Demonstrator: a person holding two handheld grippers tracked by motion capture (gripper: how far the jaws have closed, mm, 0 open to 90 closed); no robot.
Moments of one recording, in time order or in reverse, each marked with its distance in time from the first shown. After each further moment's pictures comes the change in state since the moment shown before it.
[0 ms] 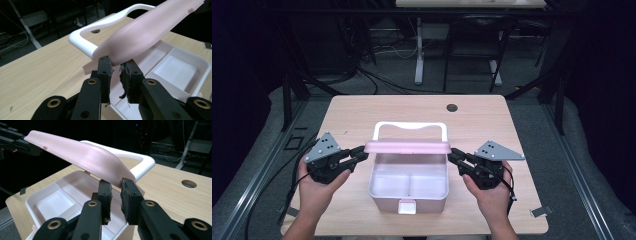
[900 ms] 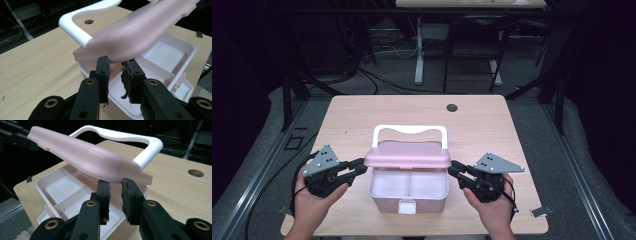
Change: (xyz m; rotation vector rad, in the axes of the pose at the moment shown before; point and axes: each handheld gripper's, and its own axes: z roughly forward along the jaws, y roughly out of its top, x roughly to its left) left arm -0.015 -0.018 -0.010 0.043 -0.029 0.005; right arm 0.012 -0.019 -0.011 0.061 0.020 -0.011
